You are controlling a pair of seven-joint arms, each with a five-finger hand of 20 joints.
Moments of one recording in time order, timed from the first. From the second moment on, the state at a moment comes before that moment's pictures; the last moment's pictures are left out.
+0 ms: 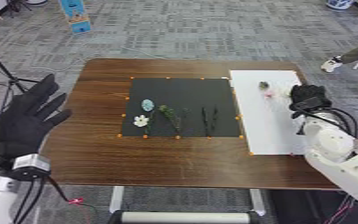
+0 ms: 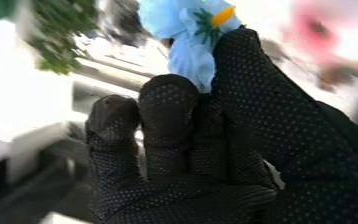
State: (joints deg) left arm 133.7 -58.8 -114.4 -127.4 39.3 -3.5 8.5; right arm -62.0 -31.6 35.5 -84.8 -131.9 16.5 33.1
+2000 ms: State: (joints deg) left arm 133.1 -57.8 -112.8 -127.5 38.6 -0.1 9.5; right arm -30.8 -69.3 -1.2 -72.7 -122.0 18.9 18.1
